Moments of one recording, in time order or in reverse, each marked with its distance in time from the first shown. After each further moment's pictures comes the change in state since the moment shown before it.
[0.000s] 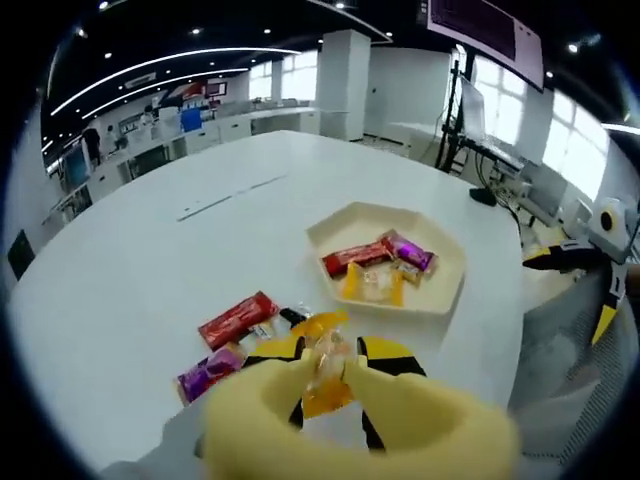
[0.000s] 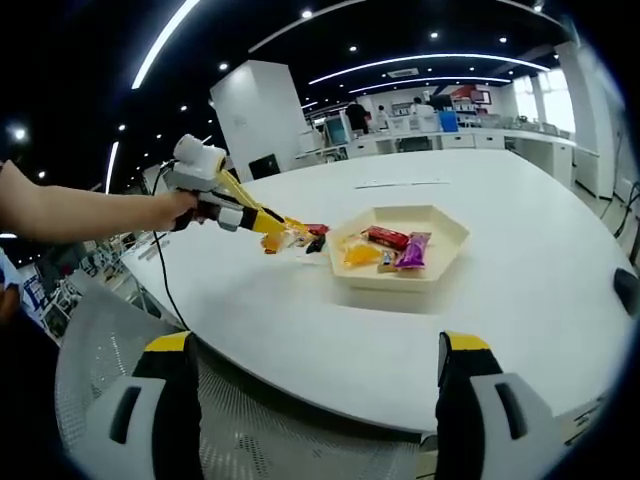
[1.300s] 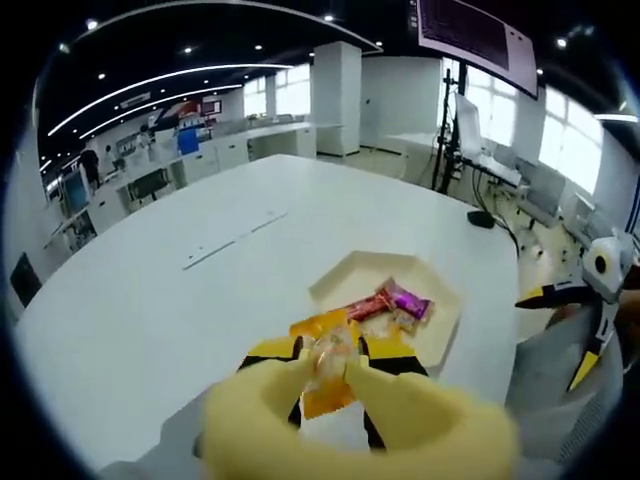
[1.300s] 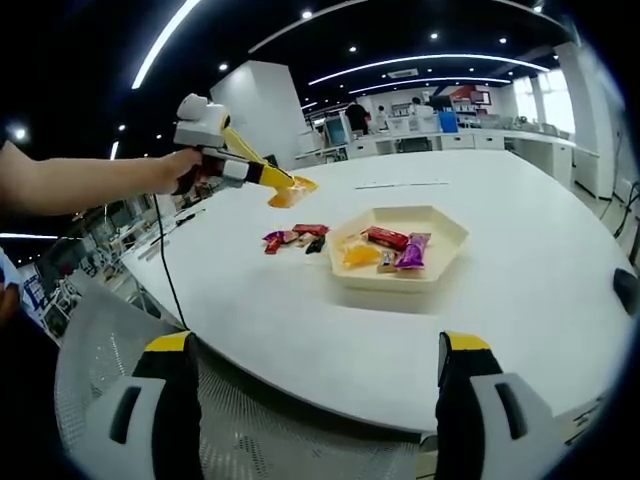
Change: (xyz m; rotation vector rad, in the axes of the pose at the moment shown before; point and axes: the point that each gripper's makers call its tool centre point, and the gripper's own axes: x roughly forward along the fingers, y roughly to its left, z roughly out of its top) left arm -0.005 -0.003 0.068 0.046 -0.049 0.003; right arm 0.000 0.000 0.000 -0.001 -0.003 0.000
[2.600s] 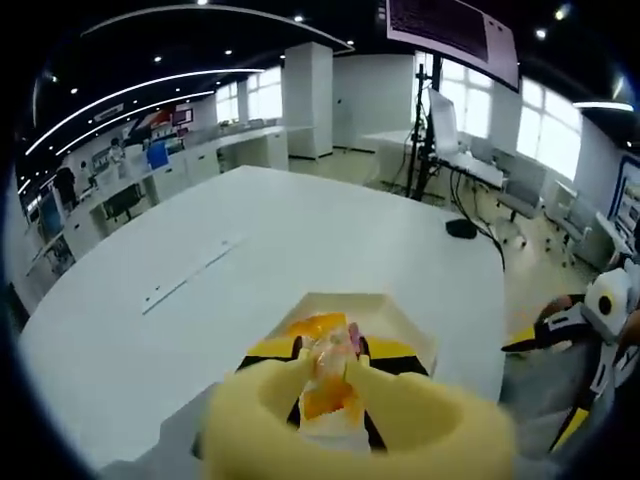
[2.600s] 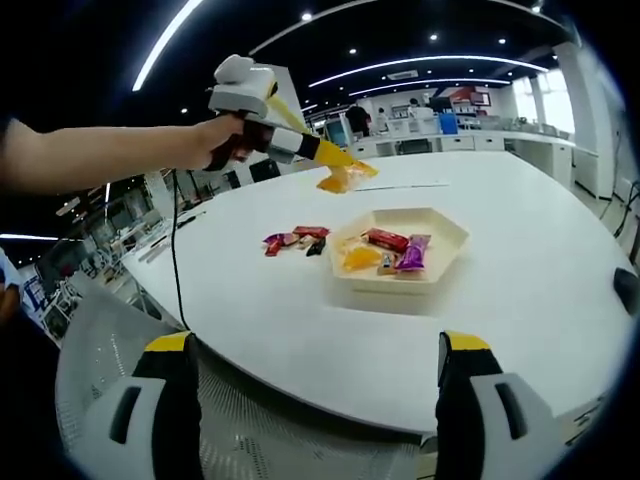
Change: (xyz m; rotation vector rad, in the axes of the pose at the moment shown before) left arm 0.055 -0.058 0.054 0.068 -0.001 -0.098; right arm 0.000 0.001 0.001 0.002 -0.011 0.002
